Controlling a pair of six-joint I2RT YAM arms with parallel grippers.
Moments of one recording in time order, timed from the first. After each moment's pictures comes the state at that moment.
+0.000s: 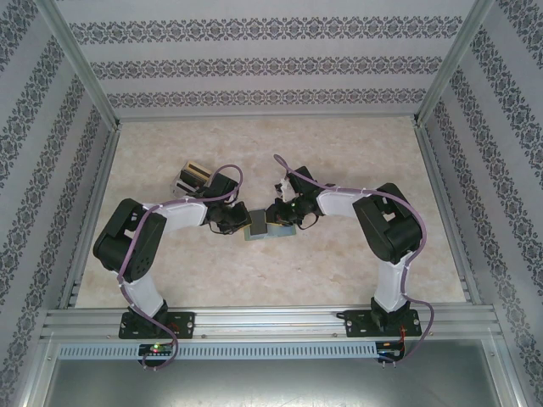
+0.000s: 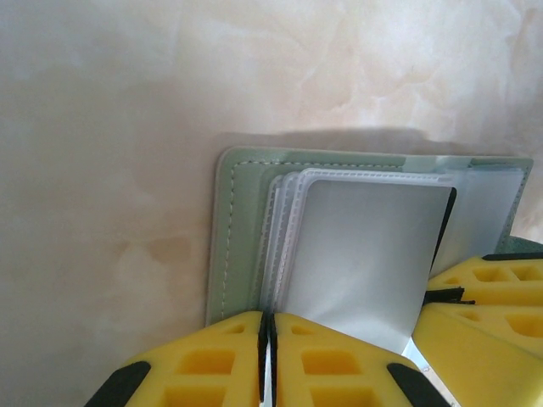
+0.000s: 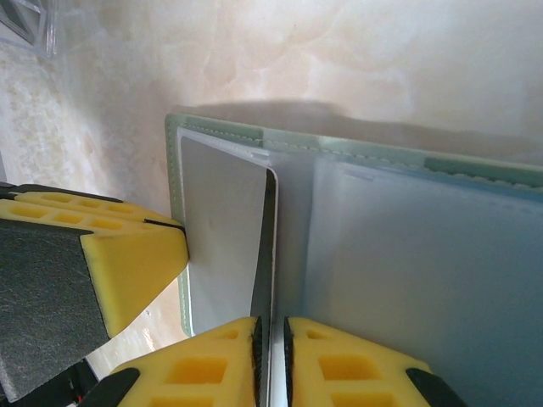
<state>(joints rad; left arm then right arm) -0.45 1.75 0.92 -0.25 0.35 -0.87 0.53 1.93 1.07 -0.18 -0.65 0.62</state>
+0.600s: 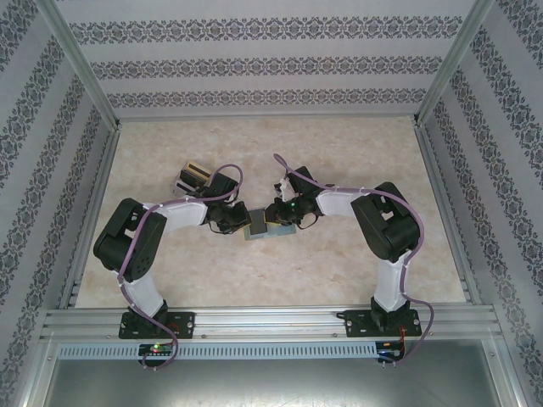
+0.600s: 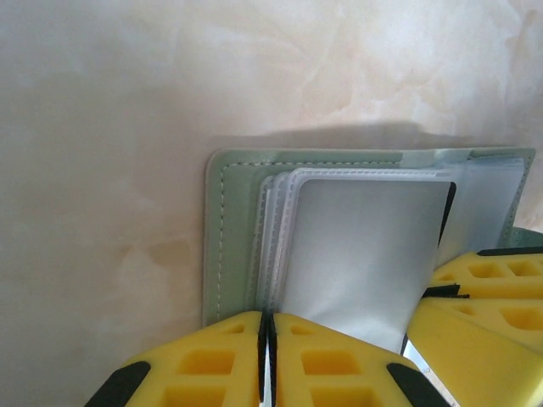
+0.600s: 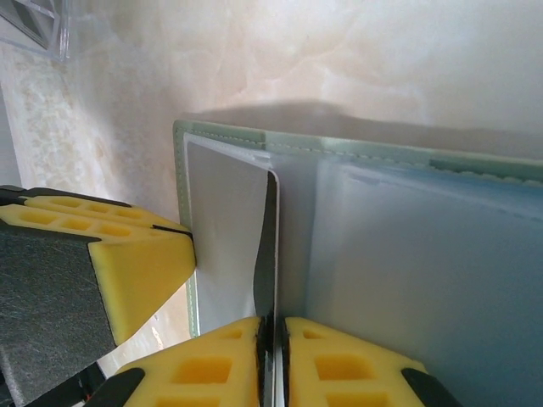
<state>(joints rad) -0.45 1.76 0.92 -0.25 0.35 -0.86 0.53 1.94 1.07 -0.14 -0.67 0.63</state>
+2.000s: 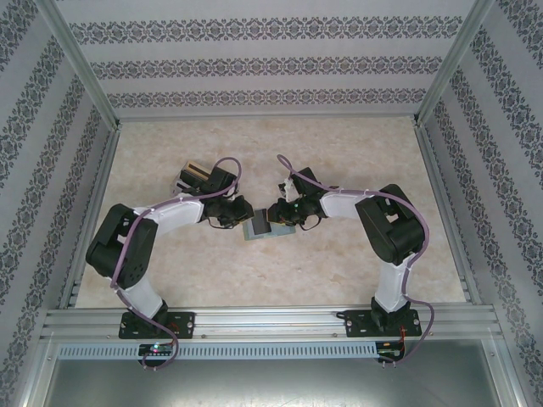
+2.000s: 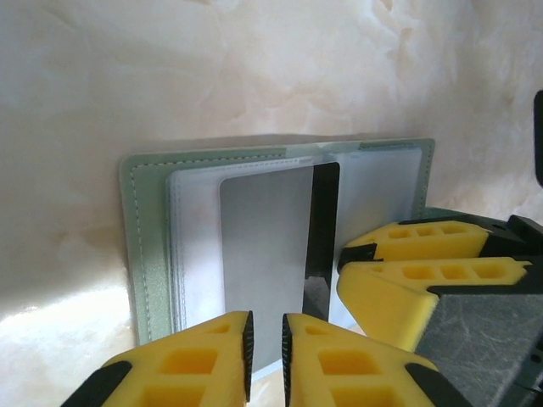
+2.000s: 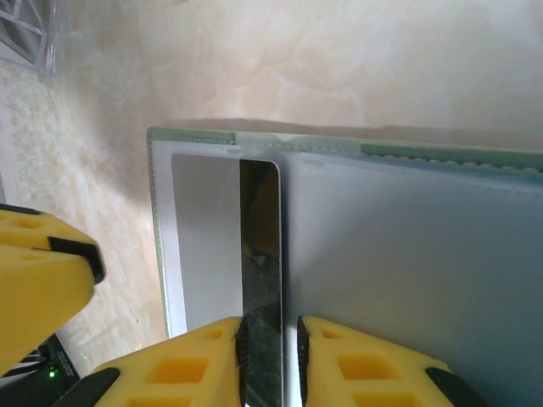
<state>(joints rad) -0.45 1.70 0.96 -0.28 0.39 -0.84 0.51 1.91 1.02 -0.13 -0.63 0.63</state>
